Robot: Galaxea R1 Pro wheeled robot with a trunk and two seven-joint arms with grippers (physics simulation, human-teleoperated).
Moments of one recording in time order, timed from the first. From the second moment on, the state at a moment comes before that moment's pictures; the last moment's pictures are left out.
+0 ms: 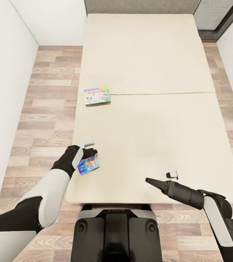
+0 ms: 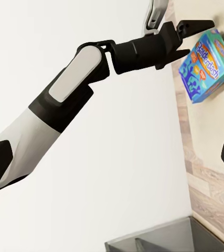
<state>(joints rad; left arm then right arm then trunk) -1.13 -0.14 0.23 -0.51 0.02 0.60 0.08 -0.34 -0.17 -0.12 -1.57 -0.69 1.04 0.94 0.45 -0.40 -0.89</state>
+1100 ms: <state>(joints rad) -1.13 -0.14 0.23 -0.51 0.02 0.60 0.08 -0.33 -0.17 -0.12 -1.57 -0.69 1.04 0.94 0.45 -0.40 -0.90</state>
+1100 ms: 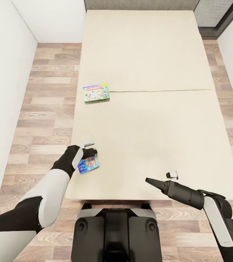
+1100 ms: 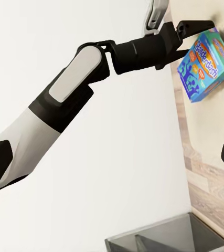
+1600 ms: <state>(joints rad) -1.13 -0.14 0.23 -0.51 0.02 0.60 0.08 -0.34 -0.16 -0.12 -1.57 -0.69 1.04 0.94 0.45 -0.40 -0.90</state>
